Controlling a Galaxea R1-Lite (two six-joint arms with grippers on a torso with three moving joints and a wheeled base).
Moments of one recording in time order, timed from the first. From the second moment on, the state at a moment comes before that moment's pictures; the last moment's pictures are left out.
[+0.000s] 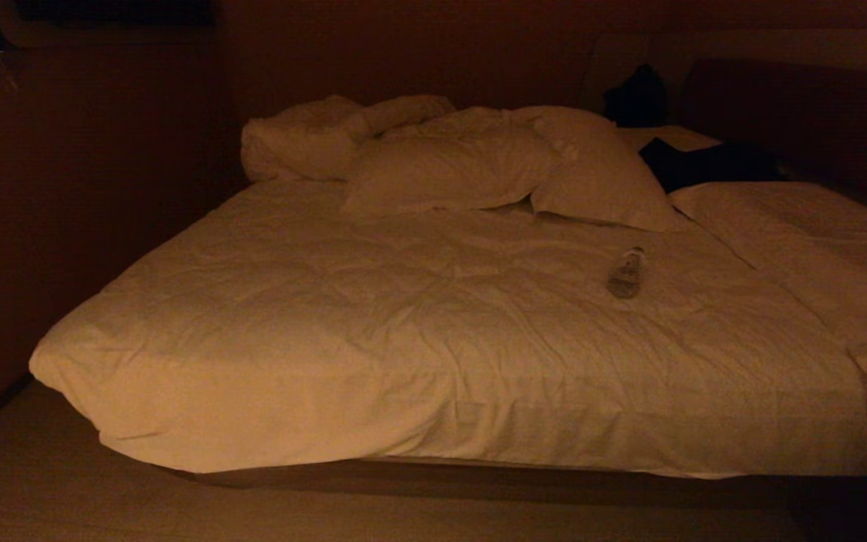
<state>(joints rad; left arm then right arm) 0.00 0.00 0.00 0.00 0.00 0.00 -2.04 2.20 -1.75 0.27 0.35 -0.75</state>
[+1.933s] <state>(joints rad) 0.00 0.00 0.00 0.00 0.00 0.00 -2.03 2.46 -1.94 -0.13 0.07 -0.44</state>
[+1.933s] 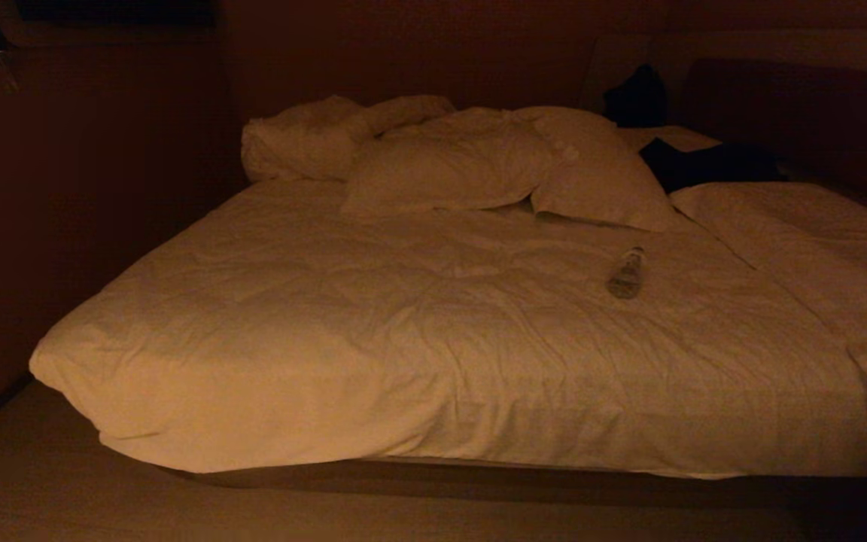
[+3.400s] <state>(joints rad) 0.00 0.00 0.00 0.00 0.00 0.00 -1.39 2.13 -1.92 0.53 0.31 0.01</state>
